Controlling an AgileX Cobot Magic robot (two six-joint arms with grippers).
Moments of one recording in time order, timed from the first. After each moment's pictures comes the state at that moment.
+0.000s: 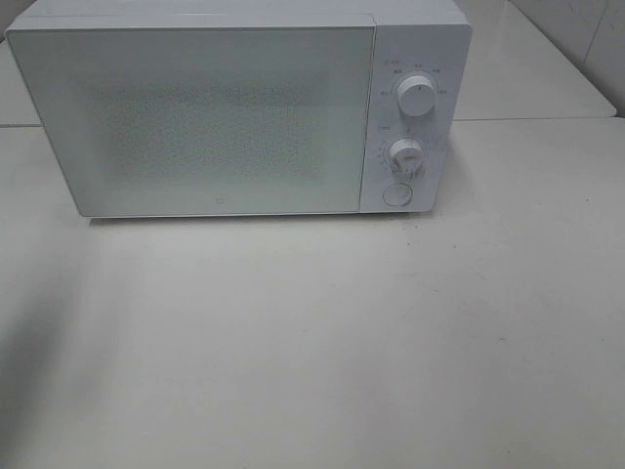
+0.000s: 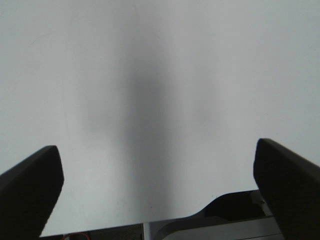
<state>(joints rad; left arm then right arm) 0.00 1.13 -0.81 -0.20 0.96 0.11 0.05 0.00 -0.50 -0.10 1.00 0.06</state>
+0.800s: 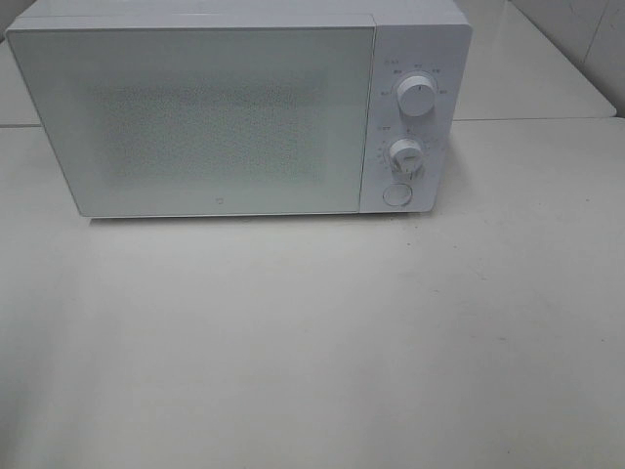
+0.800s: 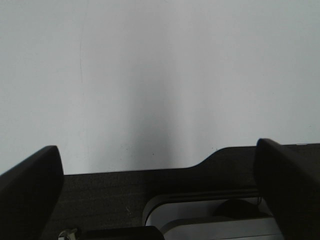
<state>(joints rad) 0.04 0.54 -0.58 -0.18 1.14 0.07 0.05 0.00 -0.50 -0.10 1.00 0.06</state>
